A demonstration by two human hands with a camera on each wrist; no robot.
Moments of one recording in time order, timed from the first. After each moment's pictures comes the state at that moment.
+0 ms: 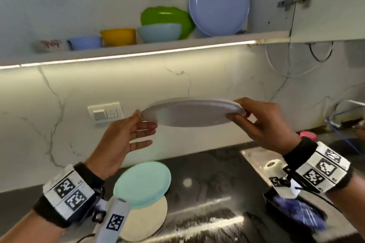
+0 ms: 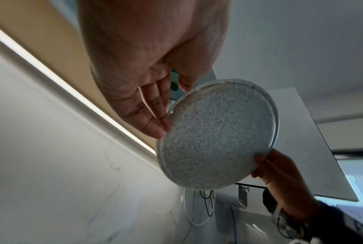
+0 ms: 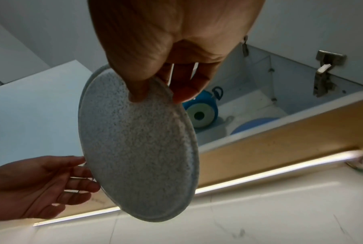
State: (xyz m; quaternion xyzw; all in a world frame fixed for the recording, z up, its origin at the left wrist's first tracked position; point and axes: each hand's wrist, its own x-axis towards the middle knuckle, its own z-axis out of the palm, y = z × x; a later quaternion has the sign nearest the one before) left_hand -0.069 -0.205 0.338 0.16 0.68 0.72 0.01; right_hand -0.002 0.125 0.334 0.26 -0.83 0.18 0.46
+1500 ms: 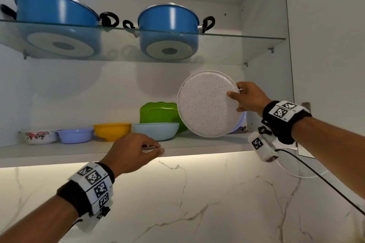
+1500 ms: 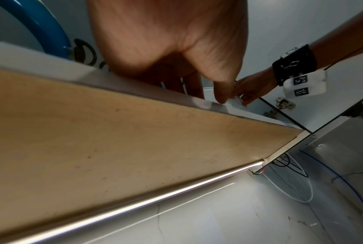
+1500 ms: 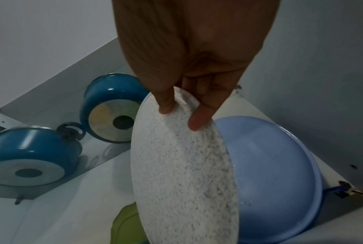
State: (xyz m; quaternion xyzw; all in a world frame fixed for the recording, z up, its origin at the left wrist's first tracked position) left_hand -0.264 -0.133 0.508 0.32 0.84 0.21 -0.37; right_hand -0.215 0.231 0.633 0.05 -0.83 0.38 0.40
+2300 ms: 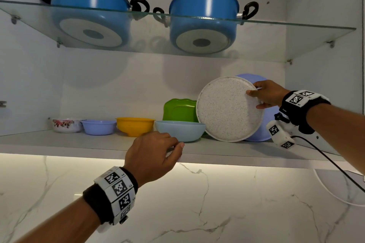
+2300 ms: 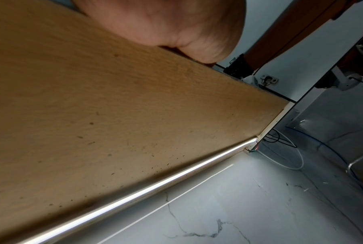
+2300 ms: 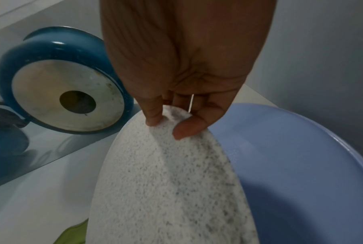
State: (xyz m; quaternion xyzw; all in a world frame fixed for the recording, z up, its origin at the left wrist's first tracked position) left_hand -0.277 -0.128 0.495 0.29 0.79 0.10 -0.53; right_hand -0.315 0.224 0.676 0.03 -0.88 0.38 0.28
